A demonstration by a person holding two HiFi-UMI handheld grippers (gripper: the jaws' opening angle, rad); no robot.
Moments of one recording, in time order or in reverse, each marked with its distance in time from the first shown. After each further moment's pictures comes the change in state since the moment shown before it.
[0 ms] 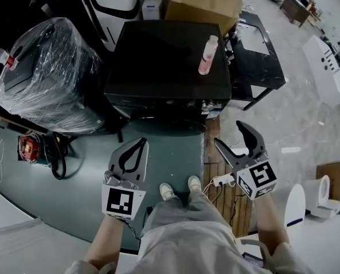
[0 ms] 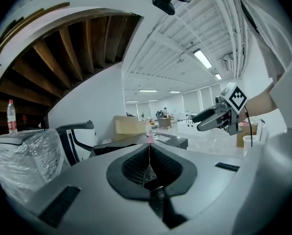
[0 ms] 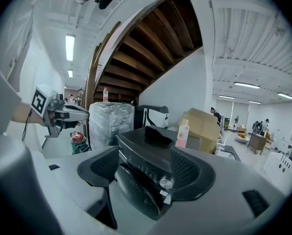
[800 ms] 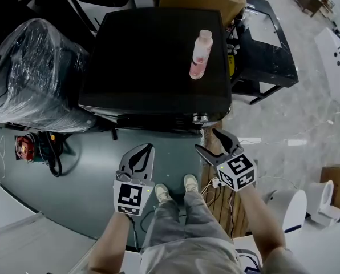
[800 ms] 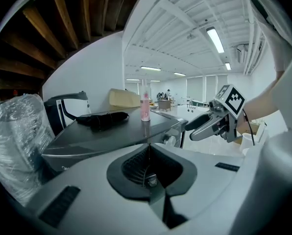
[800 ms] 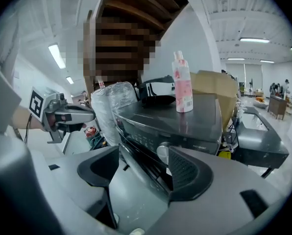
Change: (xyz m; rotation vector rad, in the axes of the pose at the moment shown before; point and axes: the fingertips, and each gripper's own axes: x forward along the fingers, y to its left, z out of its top) left arm 0.155 -0.056 -0.147 -0.051 0.275 -0.056; right arm 0.124 -0.069 -0.170 0.195 0.203 0.228
